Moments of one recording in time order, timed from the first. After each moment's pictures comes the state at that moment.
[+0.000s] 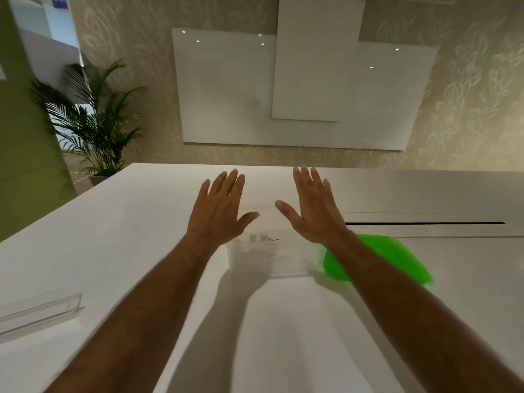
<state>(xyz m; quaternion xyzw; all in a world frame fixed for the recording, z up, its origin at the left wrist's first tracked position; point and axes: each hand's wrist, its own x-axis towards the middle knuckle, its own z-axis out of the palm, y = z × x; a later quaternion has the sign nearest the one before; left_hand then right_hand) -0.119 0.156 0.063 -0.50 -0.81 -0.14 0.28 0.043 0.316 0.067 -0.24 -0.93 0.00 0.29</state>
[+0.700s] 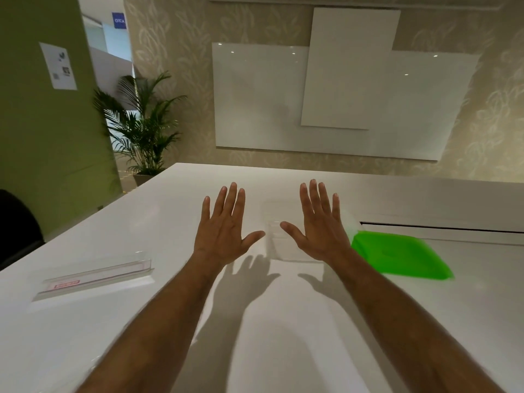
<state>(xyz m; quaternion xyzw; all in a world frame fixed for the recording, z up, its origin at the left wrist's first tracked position) -0.105 0.045 0.030 -0.43 -0.86 -0.09 0.27 0.045 0.233 0.037 -0.22 -0.92 -0.08 0.30</state>
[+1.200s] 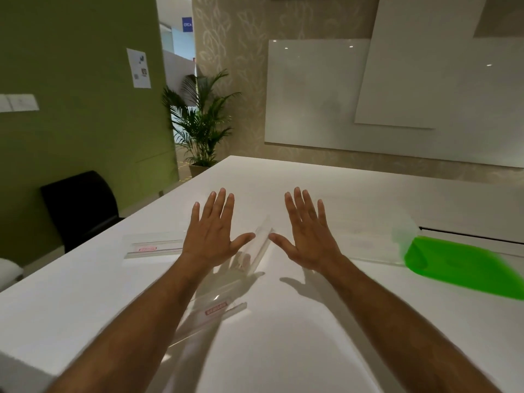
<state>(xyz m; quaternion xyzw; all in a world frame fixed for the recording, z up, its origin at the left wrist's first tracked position) -0.122 -0.087 0.024 -0.33 -0.92 -0.08 0.21 -0.017 0.125 0.012 -0.06 -0.95 0.00 0.30</state>
